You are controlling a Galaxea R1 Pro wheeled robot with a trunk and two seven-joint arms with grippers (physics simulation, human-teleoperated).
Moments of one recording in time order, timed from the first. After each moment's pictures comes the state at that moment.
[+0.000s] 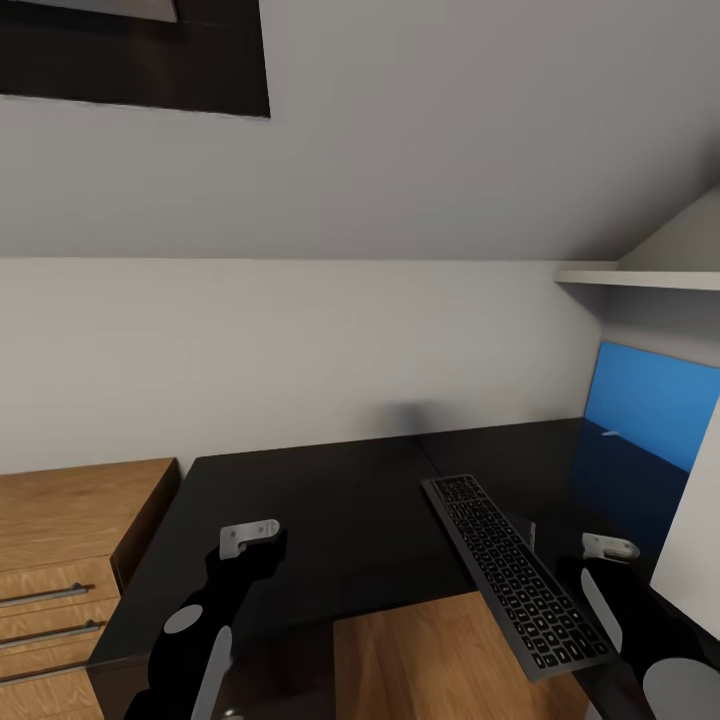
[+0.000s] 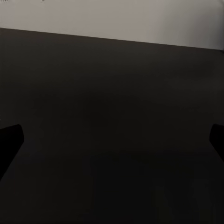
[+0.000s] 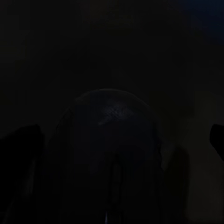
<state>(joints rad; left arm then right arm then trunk) -0.12 -0.17 0.00 -1.58 0.01 0.47 0.08 -0.55 -0.24 -0.14 -0.71 -0.09 0.50 -0.18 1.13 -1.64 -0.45</state>
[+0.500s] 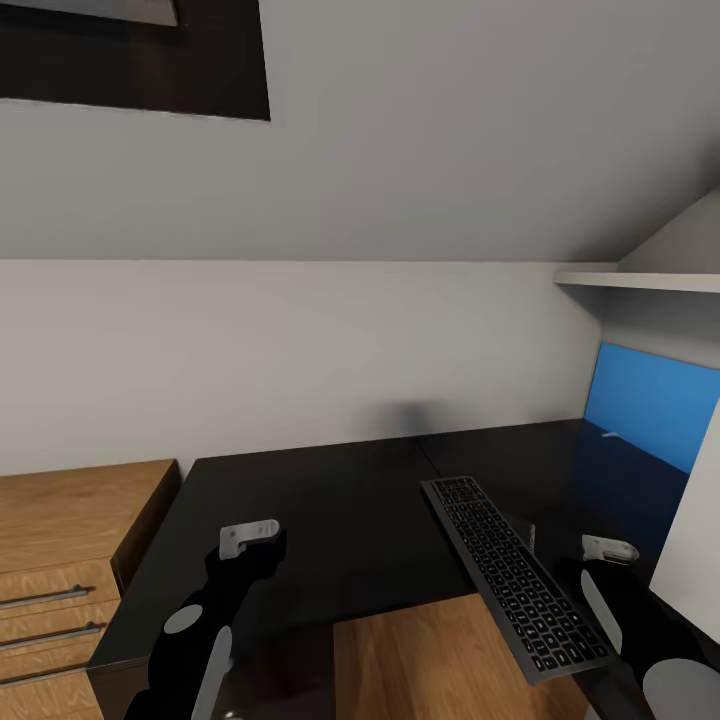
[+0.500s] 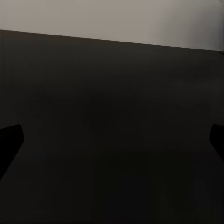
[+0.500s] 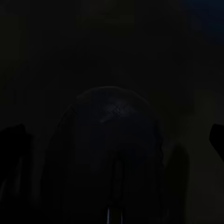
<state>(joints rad) -0.12 -0.17 0.00 -1.58 0.01 0.47 0.08 -0.55 -0.24 -0.14 -0.70 -0.10 0.51 -0.17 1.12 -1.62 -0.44</state>
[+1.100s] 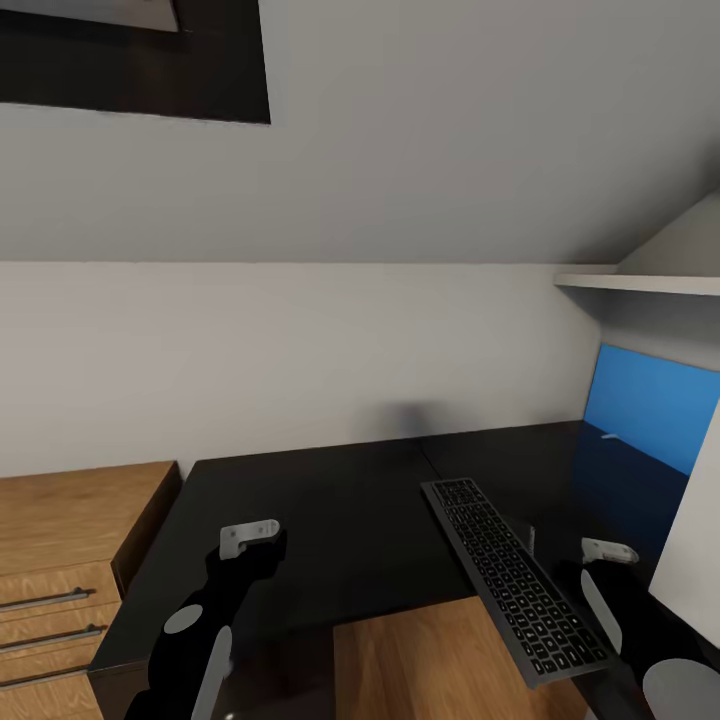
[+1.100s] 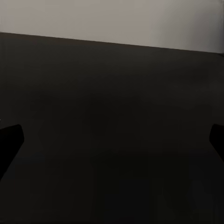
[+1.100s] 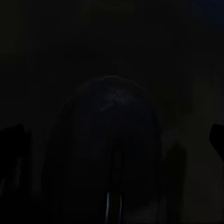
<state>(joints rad) -0.12 -0.17 -0.01 -1.58 0.01 0.47 0.08 -0.55 -0.24 -0.14 -0.70 -0.10 0.55 -0.17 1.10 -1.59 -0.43</state>
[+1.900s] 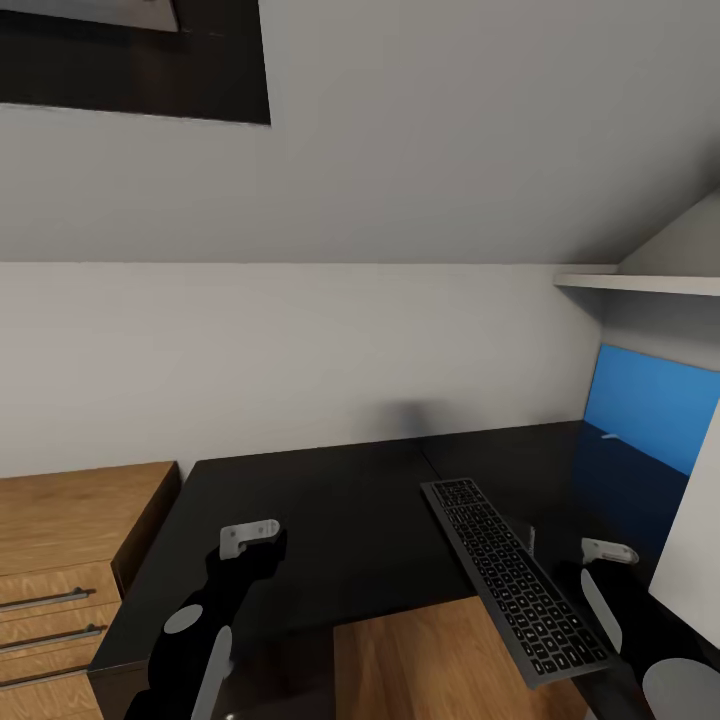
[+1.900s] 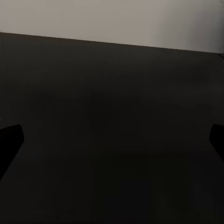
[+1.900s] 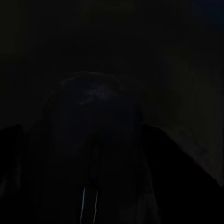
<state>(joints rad) -0.12 -0.17 -0.01 -1.58 0.01 0.47 0.08 -0.55 -0.24 -0.14 -0.70 -0.11 0.56 -0.18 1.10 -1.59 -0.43</state>
